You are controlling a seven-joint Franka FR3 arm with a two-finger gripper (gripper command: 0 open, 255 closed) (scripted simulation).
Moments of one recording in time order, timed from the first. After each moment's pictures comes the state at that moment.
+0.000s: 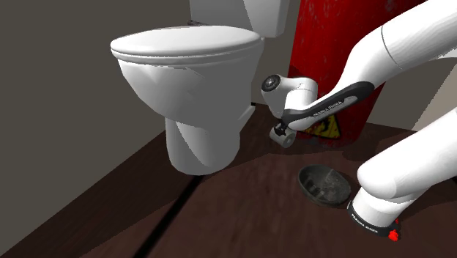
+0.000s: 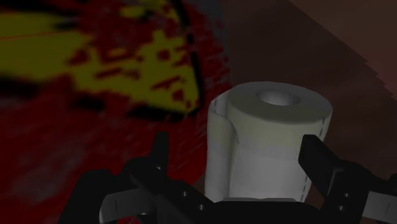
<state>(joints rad) -0.42 -0.34 0.38 -2.63 -0.68 2.18 0.57</state>
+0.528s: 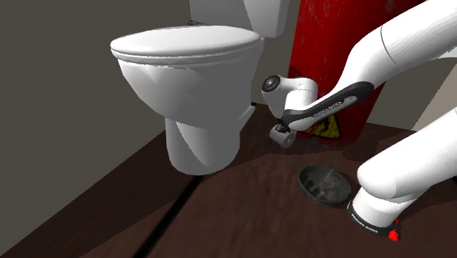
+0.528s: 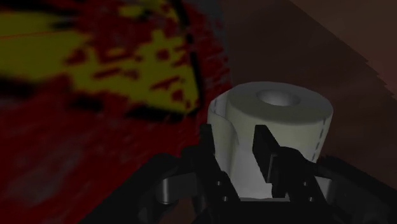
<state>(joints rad) -0.42 -0.34 0.38 -2.63 -0.68 2.19 0.57</state>
